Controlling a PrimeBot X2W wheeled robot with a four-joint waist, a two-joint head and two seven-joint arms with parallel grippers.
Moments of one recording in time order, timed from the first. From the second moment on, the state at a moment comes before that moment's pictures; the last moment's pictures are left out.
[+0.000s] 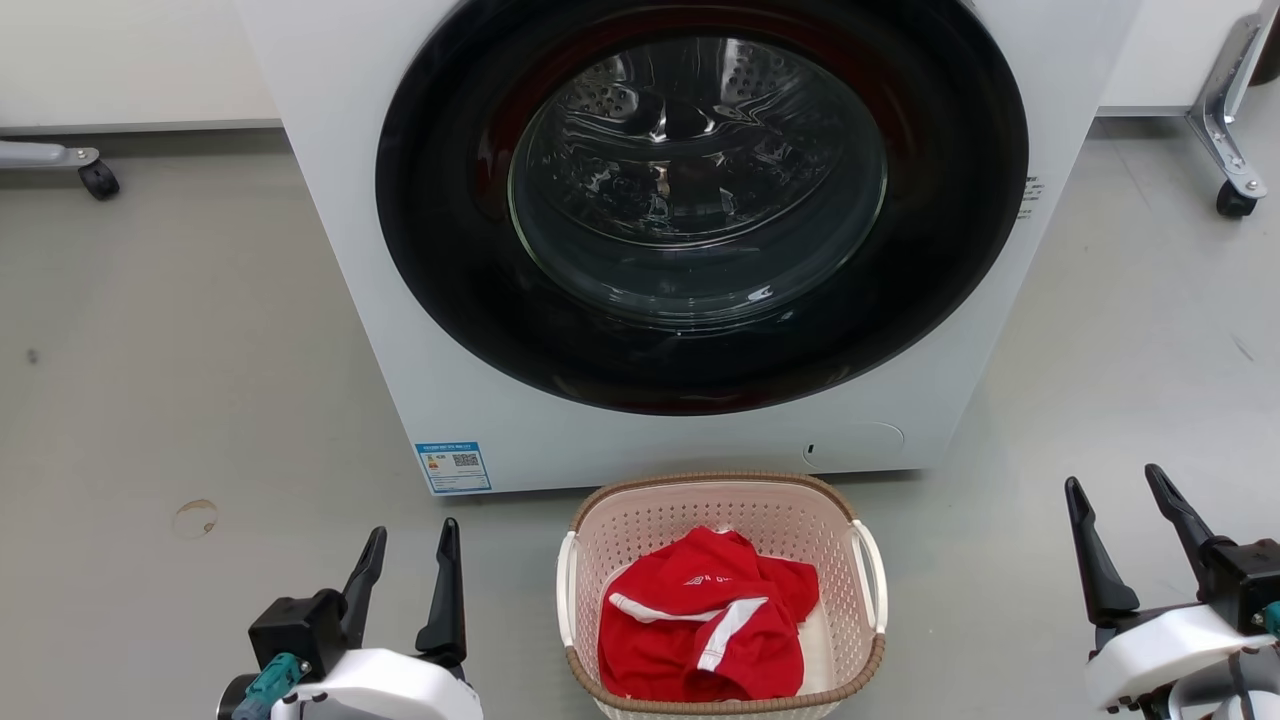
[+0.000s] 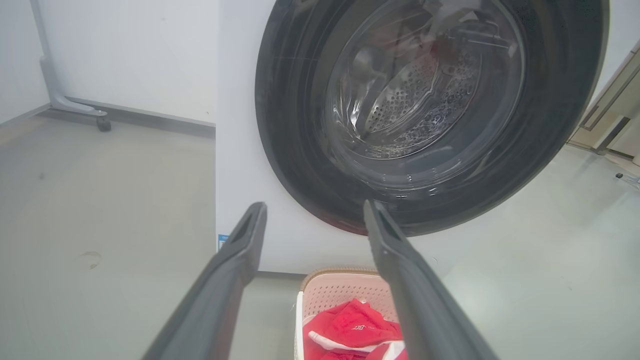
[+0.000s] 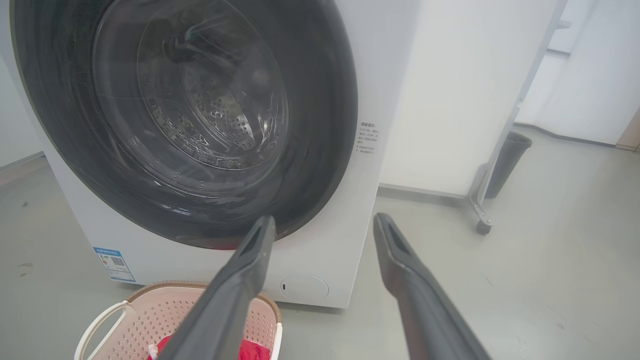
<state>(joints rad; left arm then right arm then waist) -0.09 0.04 -0.17 0.36 -0.38 -0.04 -0.22 -0.01 -0.03 0.04 0.22 0.16 0.13 -0.22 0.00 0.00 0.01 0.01</state>
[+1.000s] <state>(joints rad) -0.09 0.04 -0.16 0.37 -0.28 -0.04 -0.25 -0.01 -0.03 0.05 0.25 0.17 0.13 -0.25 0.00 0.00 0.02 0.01</state>
